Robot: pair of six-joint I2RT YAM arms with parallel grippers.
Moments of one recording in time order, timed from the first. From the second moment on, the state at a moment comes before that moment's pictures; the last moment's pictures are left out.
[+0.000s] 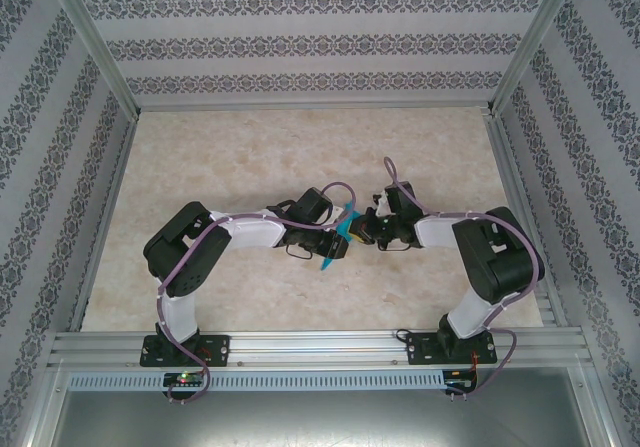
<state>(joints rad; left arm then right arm) -0.75 1.89 1.05 -0.16 0.40 -0.39 0.34 1.68 0.65 0.12 -0.66 0.92</state>
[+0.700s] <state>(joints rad) -0.74 1.80 1.02 -0.18 0.42 -0.39 0.37 1.76 0.74 0.02 -0.62 0.81</state>
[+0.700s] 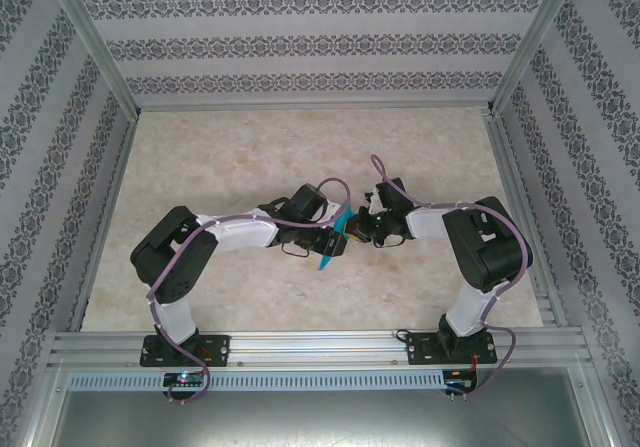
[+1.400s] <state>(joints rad) -0.76 1.78 0.99 -0.21 0.33 -0.45 0.38 1.76 0.76 -0.01 -0.61 0.78</state>
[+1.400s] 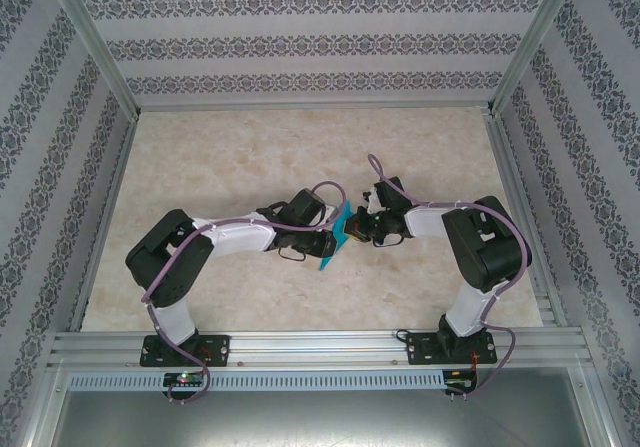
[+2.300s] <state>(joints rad) -0.81 1.81 1.00 -0.28 0.24 -0.38 0.38 1.78 0.76 -0.01 -0.62 0.75</state>
